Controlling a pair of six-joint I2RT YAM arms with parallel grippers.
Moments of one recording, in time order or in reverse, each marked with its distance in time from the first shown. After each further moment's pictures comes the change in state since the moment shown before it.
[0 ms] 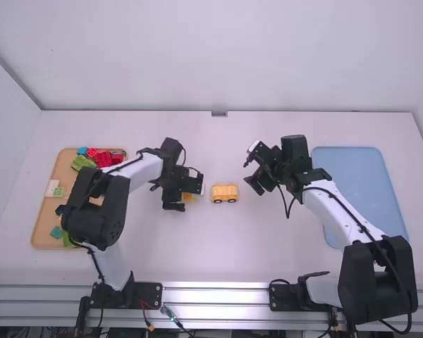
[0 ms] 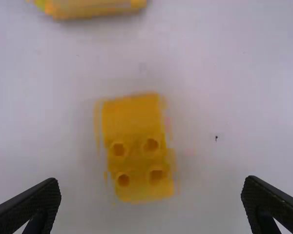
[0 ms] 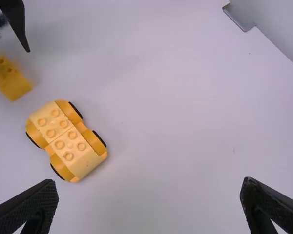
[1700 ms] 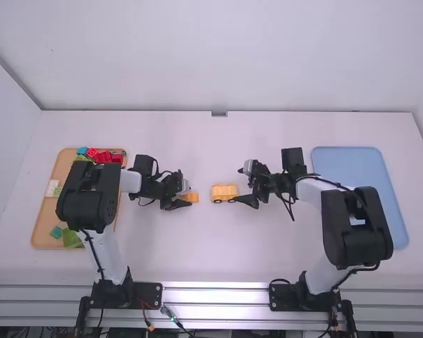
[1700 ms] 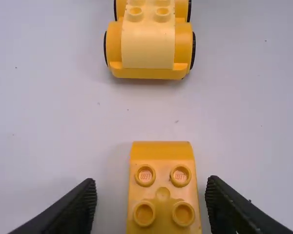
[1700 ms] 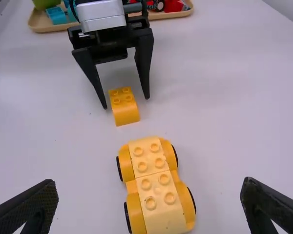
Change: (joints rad) left arm 0.198 0.125 -0.272 0.562 0.567 -0.079; right arm -0.088 0.317 -0.086 0.240 -0.658 -0.333
